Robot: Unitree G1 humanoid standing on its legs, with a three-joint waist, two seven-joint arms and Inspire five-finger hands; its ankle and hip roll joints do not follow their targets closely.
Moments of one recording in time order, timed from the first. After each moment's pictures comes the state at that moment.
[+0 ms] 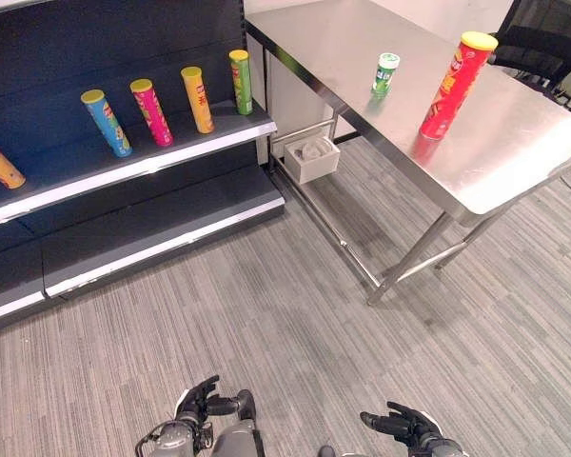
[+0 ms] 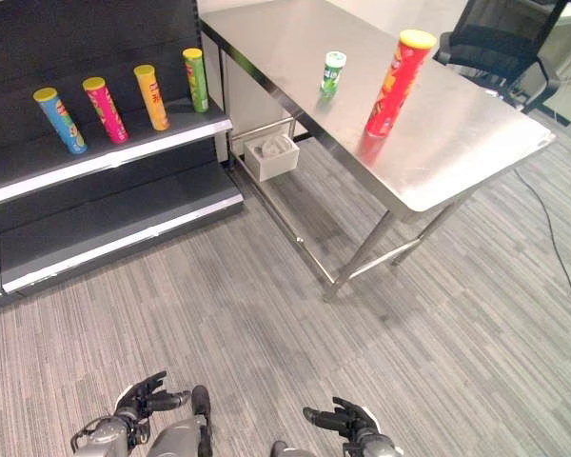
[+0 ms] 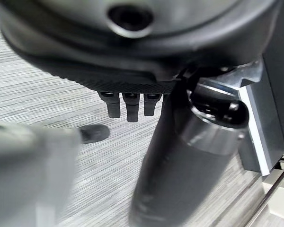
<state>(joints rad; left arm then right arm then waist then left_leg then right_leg) -0.04 0.27 -0.17 1.02 -0.37 -0.08 0.02 0.00 -0.30 0.31 1.04 0.33 -0.04 0.01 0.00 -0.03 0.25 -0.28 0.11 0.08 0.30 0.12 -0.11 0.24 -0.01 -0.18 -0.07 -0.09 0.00</state>
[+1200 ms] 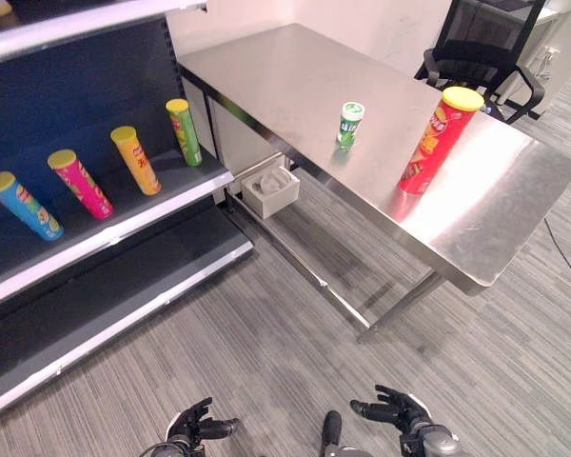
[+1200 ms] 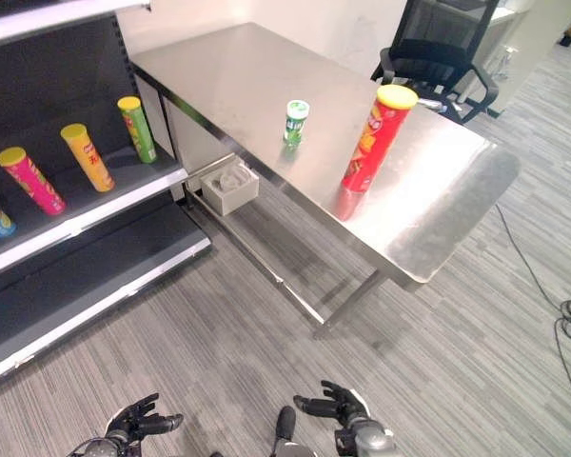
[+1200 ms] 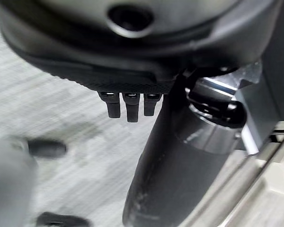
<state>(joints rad) 0.02 0.21 -0.12 1.04 -0.35 -0.07 0.01 -0.02 -0.34 0.21 0.98 0.25 -0.02 0.04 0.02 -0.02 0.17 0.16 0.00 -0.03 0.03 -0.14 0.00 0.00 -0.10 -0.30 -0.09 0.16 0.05</state>
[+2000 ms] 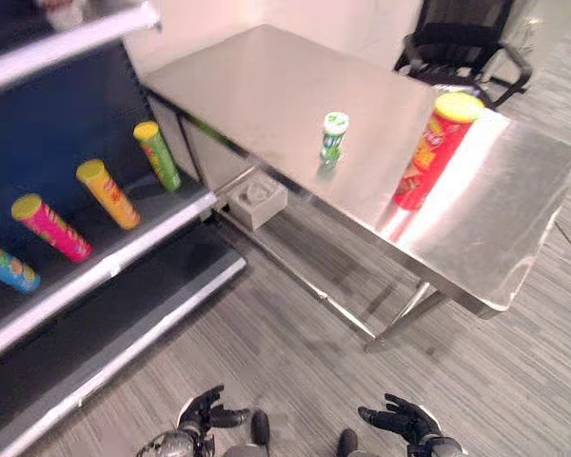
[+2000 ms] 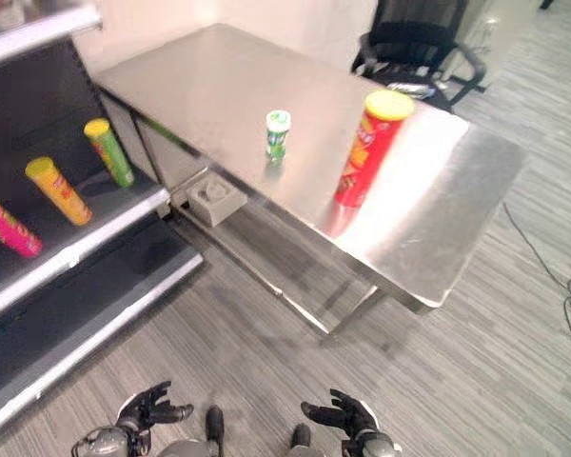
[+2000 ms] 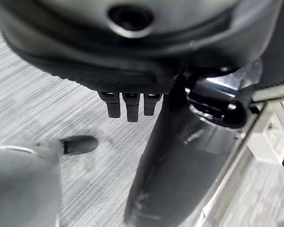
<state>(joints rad) 0.01 0.24 -0.19 0.98 -0.34 -0.05 0.01 0.04 -0.30 0.22 0.93 0.28 -0.02 0.03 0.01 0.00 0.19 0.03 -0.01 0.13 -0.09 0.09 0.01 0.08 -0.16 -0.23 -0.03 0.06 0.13</state>
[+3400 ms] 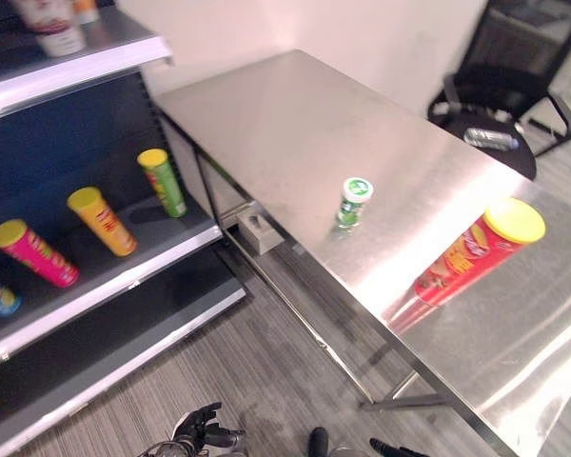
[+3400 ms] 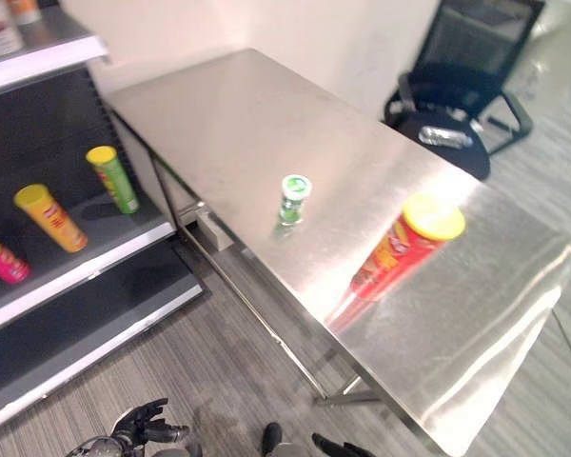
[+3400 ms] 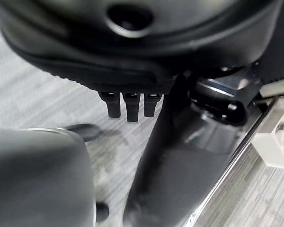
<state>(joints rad) -0.01 0.24 -0.23 1.04 -0.32 -0.04 0.01 0.05 -0.31 0.11 1.24 0.32 -0.03 0.02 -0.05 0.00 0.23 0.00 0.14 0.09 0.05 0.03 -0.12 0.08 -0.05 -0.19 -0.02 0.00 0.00</state>
